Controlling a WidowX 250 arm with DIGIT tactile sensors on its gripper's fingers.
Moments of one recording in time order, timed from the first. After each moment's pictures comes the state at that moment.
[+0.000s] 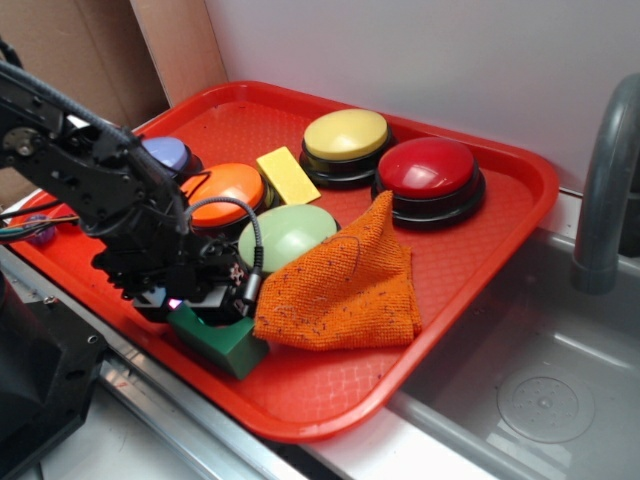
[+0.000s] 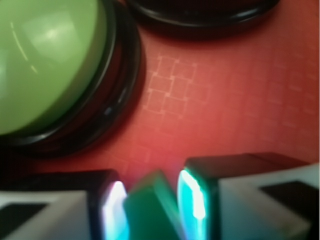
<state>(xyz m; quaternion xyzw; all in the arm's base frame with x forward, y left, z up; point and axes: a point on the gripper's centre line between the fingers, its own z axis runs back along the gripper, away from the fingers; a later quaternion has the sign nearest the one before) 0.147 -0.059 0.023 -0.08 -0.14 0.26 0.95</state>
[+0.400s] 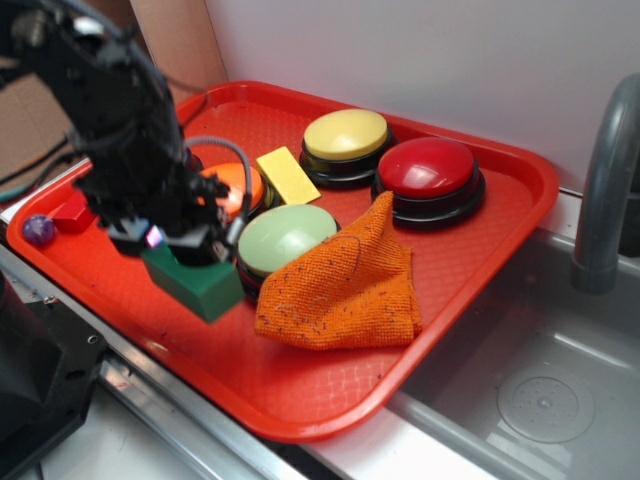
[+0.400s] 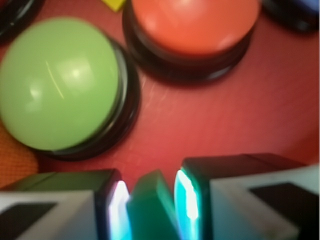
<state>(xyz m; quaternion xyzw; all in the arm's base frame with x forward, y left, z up) 0.154 -0.042 0.082 -0.02 -0.07 0.21 0.97</state>
